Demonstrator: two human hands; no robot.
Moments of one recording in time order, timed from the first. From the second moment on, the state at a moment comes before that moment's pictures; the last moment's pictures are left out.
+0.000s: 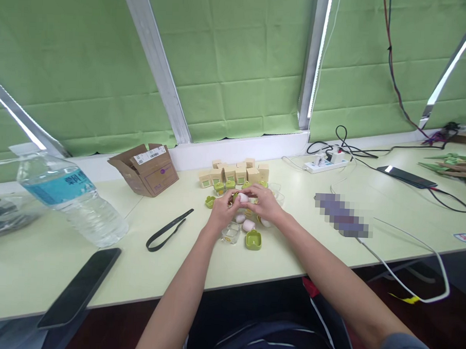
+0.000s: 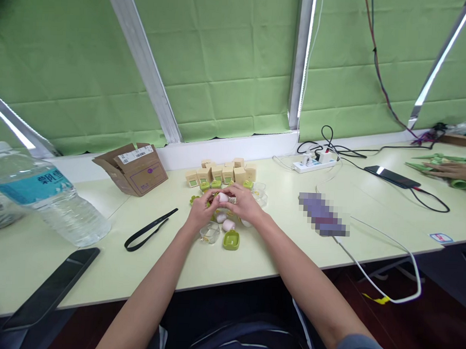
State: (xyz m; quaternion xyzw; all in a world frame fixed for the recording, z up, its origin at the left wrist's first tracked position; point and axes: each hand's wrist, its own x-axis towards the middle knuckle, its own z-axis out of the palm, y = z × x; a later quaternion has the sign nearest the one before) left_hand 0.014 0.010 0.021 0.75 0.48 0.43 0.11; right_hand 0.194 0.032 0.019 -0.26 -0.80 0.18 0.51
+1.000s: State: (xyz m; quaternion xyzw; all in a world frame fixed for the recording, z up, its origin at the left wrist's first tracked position) left_hand 0.018 -0.001 0.030 0.76 0.44 0.45 0.17; right_hand 0.197 0.025 0.024 -0.28 -0.74 0.27 0.55
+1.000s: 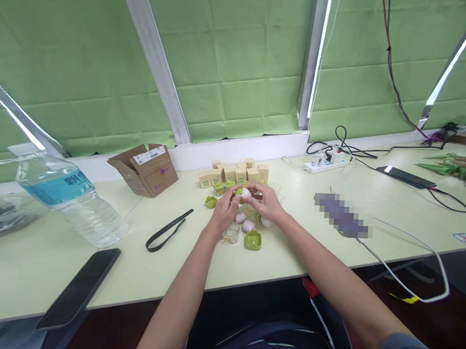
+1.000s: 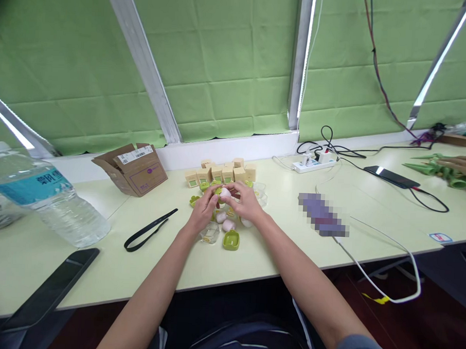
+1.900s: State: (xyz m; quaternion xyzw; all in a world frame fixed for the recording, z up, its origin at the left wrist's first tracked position) left_hand 0.025 -0.004 0.033 0.79 0.40 0.45 0.11; right_hand 0.193 0.021 0.028 -0.32 -0.73 0.28 0.53
